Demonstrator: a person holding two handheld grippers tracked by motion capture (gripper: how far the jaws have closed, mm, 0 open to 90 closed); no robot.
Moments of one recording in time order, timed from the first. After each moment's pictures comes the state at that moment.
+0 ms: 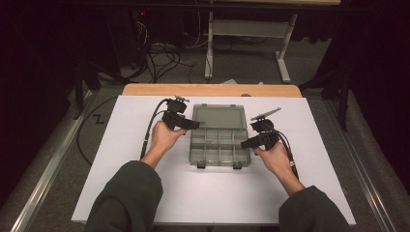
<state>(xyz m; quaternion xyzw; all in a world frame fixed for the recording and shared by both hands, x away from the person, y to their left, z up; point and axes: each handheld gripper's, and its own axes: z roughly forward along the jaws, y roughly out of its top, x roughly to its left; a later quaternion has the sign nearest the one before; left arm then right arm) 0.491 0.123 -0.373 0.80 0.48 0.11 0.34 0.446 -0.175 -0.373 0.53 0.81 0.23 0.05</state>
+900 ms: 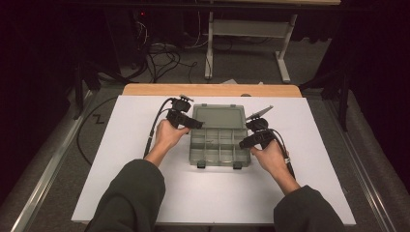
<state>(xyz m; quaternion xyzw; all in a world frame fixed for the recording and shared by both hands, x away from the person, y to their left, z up) 0.506 0.113 -0.381 0.81 0.48 0.09 0.32 0.450 -0.160 -0.372 0.53 0.82 0.19 0.07</state>
